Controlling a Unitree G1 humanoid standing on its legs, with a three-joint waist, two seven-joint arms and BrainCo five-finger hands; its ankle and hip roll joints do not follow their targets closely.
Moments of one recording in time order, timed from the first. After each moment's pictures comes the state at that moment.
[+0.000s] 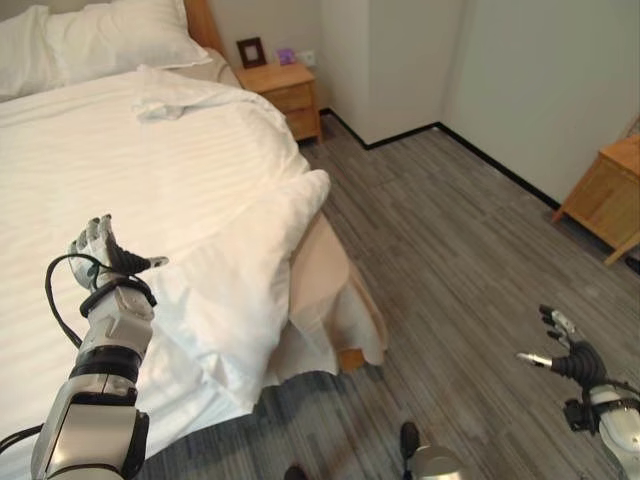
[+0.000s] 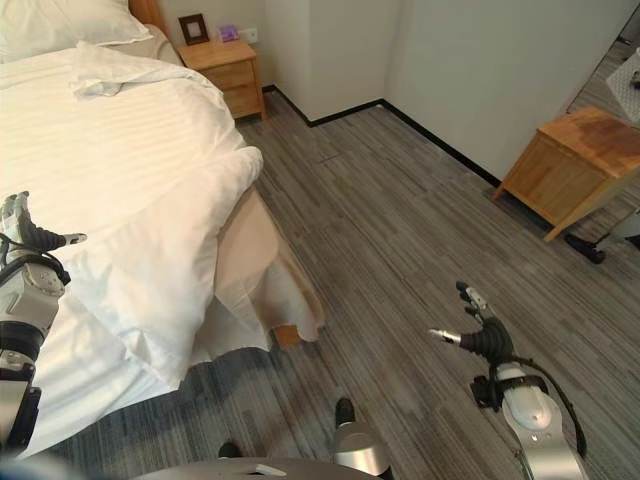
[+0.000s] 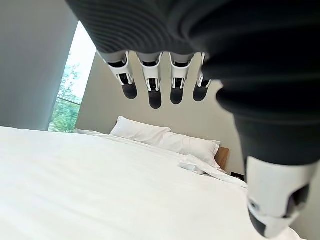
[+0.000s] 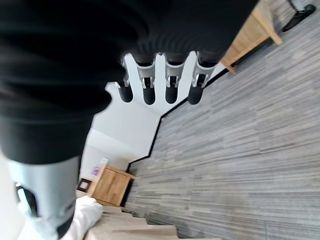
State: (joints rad) left arm -0.60 0.78 -0.14 0.96 0.46 0.15 0.43; right arm 0.35 -0.60 -0.10 0.05 0.10 -0.18 0.01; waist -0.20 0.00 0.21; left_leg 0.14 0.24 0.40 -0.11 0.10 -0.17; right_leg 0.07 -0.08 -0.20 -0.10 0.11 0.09
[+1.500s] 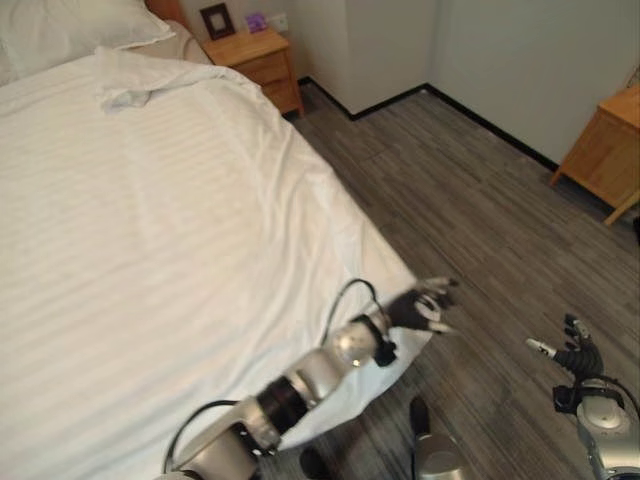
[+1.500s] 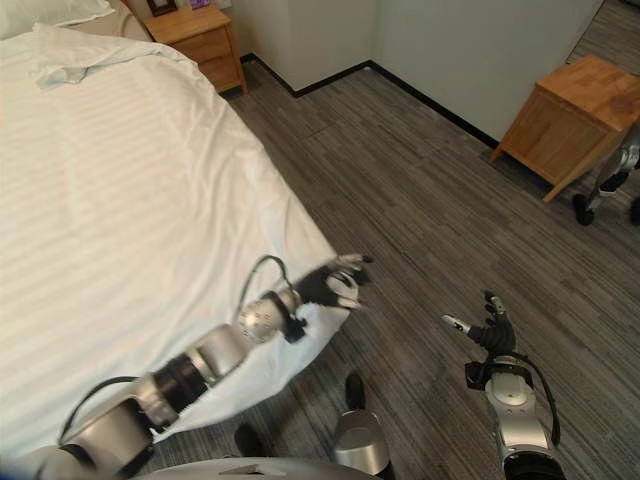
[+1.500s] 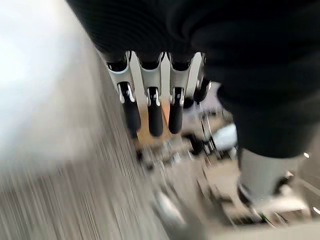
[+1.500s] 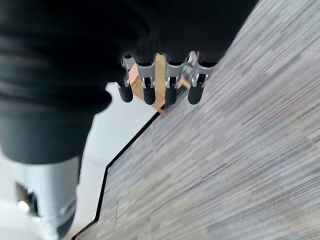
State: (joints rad) left arm -0.47 0.14 -0.87 0.24 -0.04 -0.04 -0.07; right arm 0.06 -0.49 -0.10 0.52 0.10 -0.16 -0.22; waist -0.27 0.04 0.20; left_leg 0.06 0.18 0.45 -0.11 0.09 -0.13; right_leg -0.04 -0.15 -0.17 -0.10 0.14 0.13
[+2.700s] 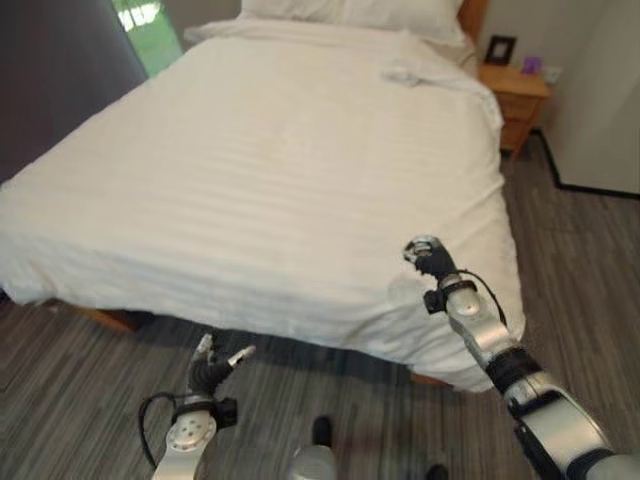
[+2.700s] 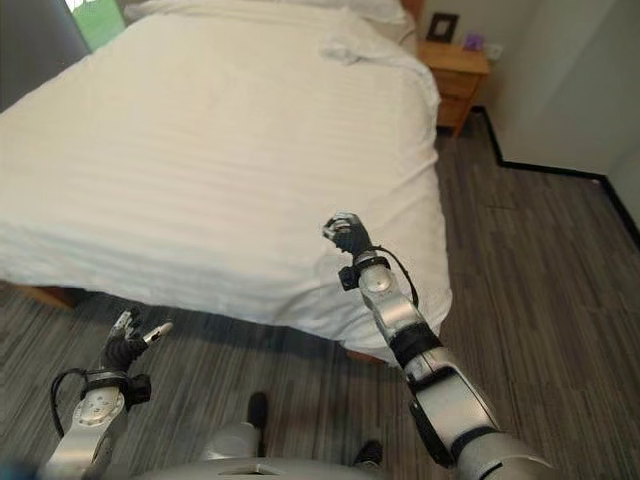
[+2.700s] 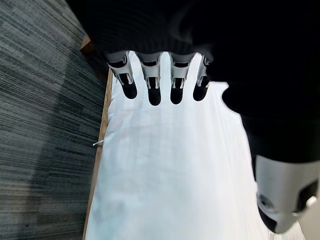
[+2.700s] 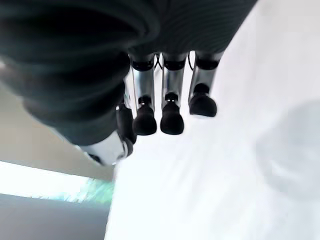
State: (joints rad) left arm 0.16 0.40 0.00 0.34 -0.27 -0.12 0.21; right arm -0.65 -0.25 0.28 0.82 0.26 -0.06 -0.20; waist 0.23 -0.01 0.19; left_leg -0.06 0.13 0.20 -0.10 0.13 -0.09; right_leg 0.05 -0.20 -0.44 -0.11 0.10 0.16
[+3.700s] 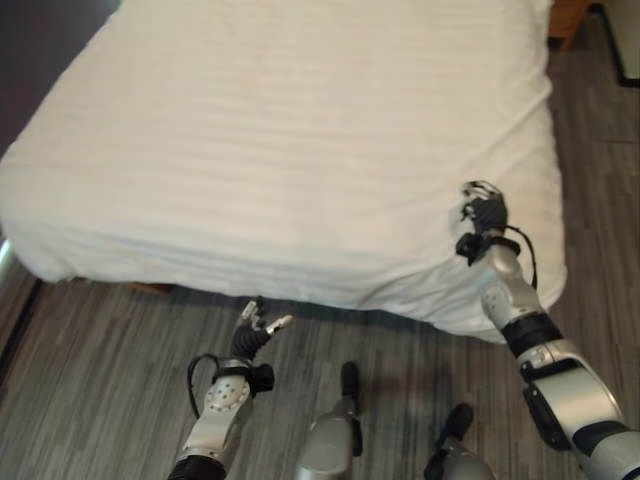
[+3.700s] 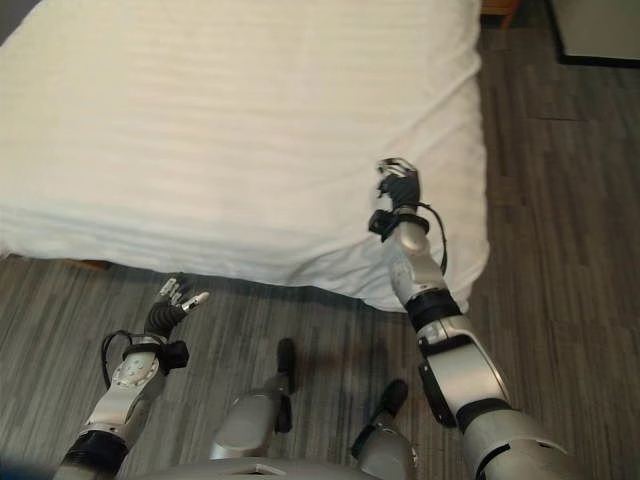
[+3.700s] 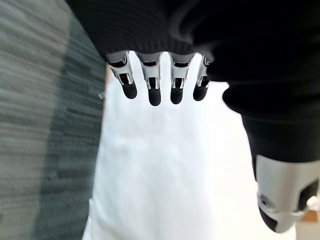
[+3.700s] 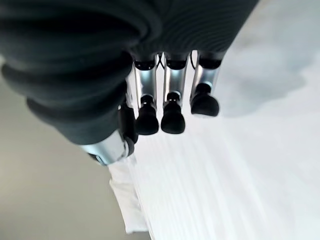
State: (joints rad) left arm 0.01 0.34 -0.11 0.38 -0.35 -0.13 0.17; right arm -0.65 -0.28 0.24 0.54 0.54 -0.17 -0.30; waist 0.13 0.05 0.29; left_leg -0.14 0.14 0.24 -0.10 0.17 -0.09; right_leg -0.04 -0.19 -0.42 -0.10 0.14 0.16
